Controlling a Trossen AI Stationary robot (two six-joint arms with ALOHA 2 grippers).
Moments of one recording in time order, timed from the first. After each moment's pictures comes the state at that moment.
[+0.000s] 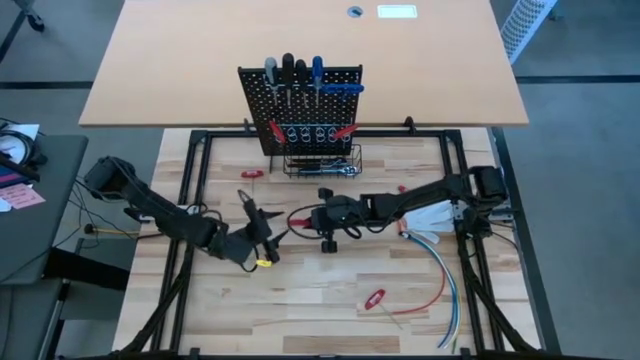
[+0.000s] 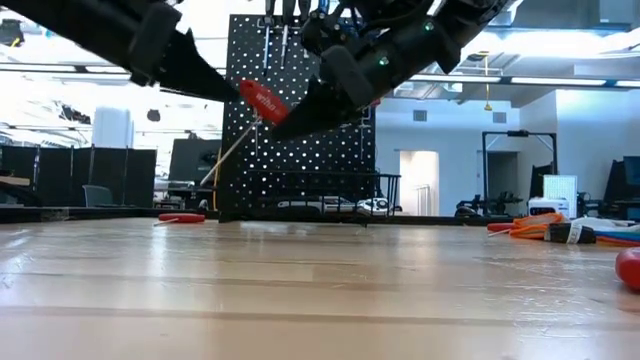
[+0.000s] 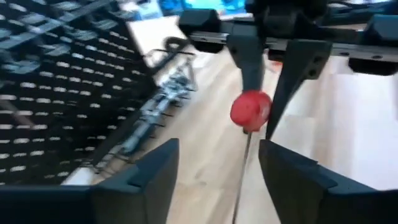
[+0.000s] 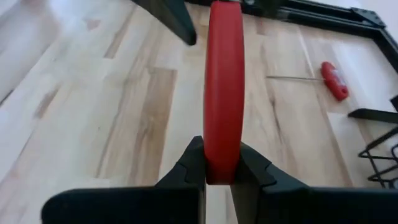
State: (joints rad) left arm -0.47 1.28 0.56 0.20 -1.01 -0.22; right arm 0.04 1.85 1.13 0.18 0.10 -0.13
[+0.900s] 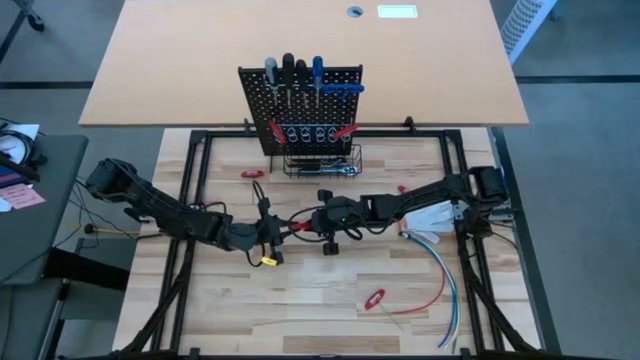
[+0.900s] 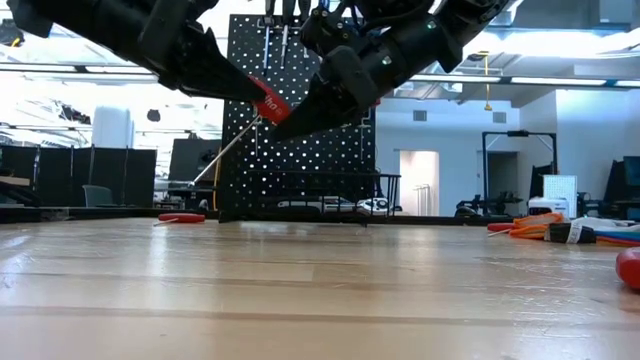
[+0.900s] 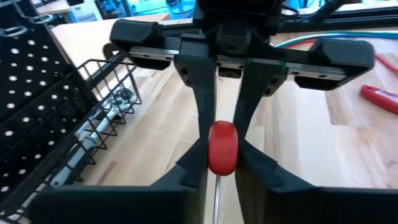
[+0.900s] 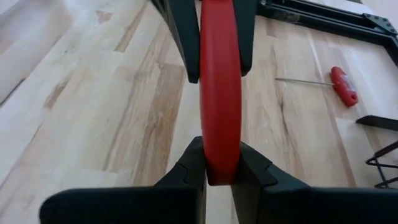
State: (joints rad) left arm -0.34 1.32 0.56 0.38 -0.67 -0.08; right arm 0.05 1.85 1.13 0.18 0.08 -0.17
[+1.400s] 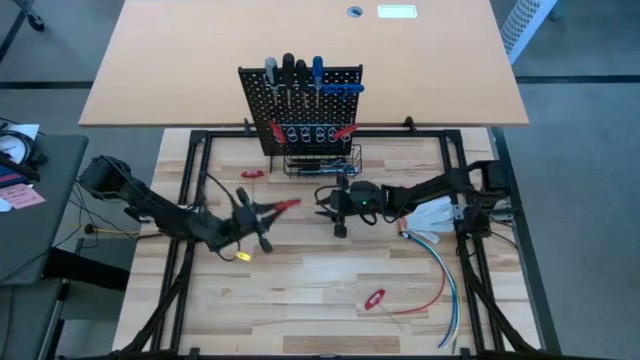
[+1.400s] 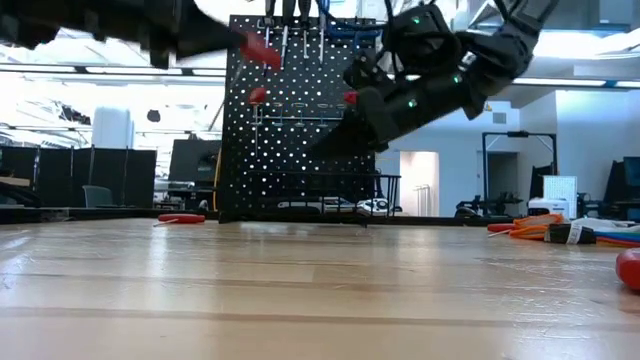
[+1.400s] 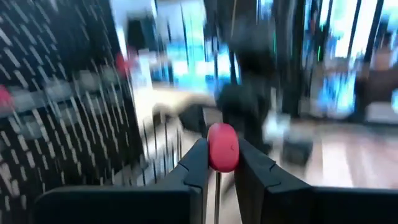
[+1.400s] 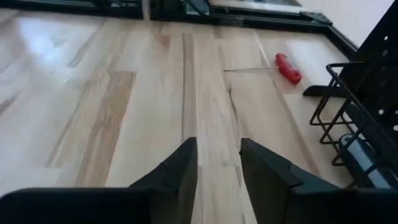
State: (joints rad) left arm -0.41 1.23 0.39 0.89 -0.91 0.08; right arm -0.08 1.80 0.84 0.54 0.02 -0.11
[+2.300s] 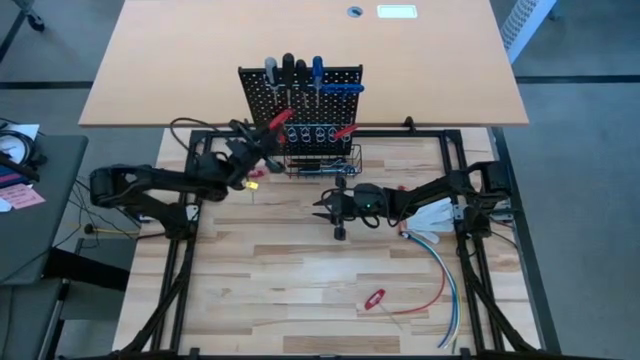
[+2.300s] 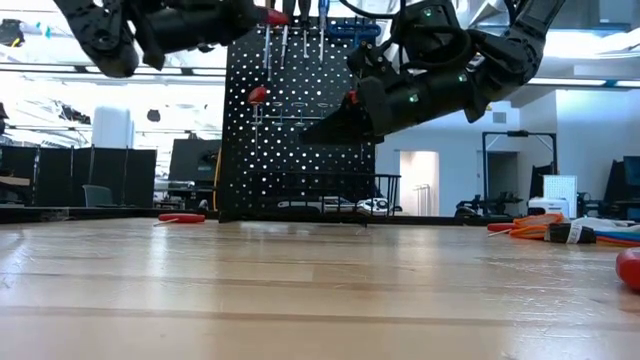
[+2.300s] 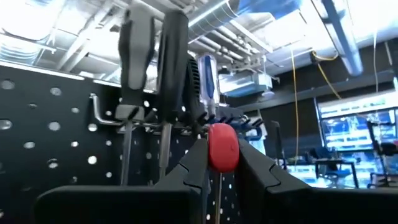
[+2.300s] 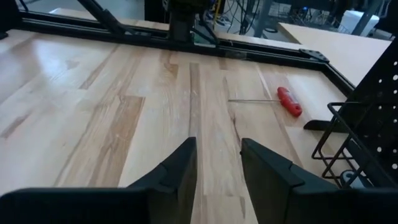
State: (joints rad) left arm 0.35 1.31 0.51 1.46 -0.31 0.31; right arm -0.06 1.80 0.79 0.74 0.03 -0.15
